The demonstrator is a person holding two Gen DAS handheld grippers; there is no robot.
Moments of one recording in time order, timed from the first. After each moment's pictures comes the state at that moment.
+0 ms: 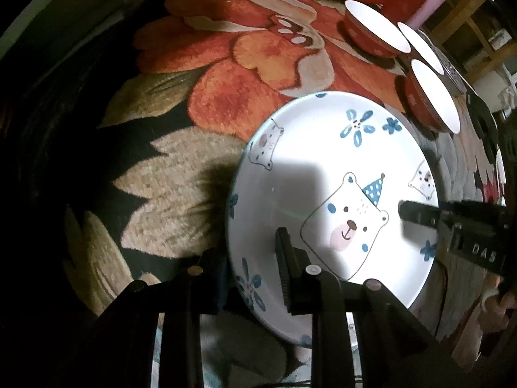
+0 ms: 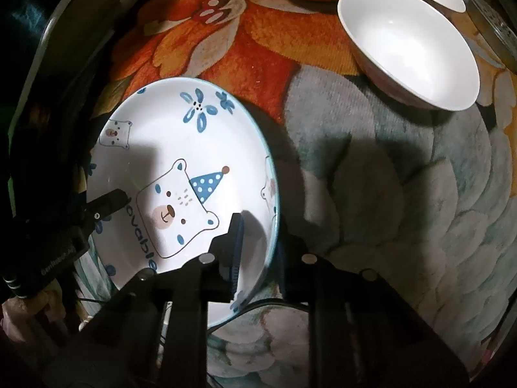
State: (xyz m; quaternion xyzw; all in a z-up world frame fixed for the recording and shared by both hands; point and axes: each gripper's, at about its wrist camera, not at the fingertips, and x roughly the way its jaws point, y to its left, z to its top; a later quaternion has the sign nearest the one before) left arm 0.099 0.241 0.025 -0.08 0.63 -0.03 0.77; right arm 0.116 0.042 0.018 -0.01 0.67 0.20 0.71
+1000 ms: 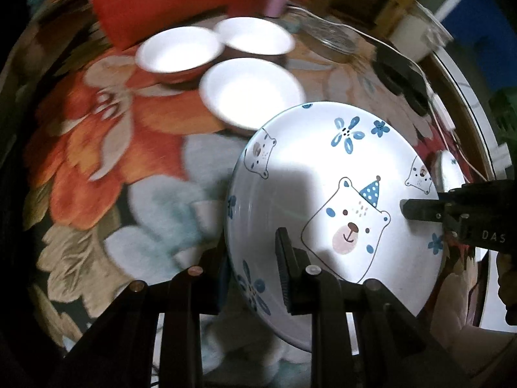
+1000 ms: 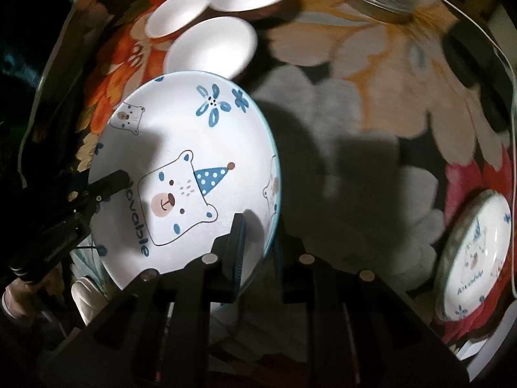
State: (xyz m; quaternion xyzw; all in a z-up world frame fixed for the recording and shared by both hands) left arm 0.116 0.054 0.088 0.00 0.59 -0.19 0.78; right arm 0.110 -0.121 0.091 0.02 0.68 0.12 0.72
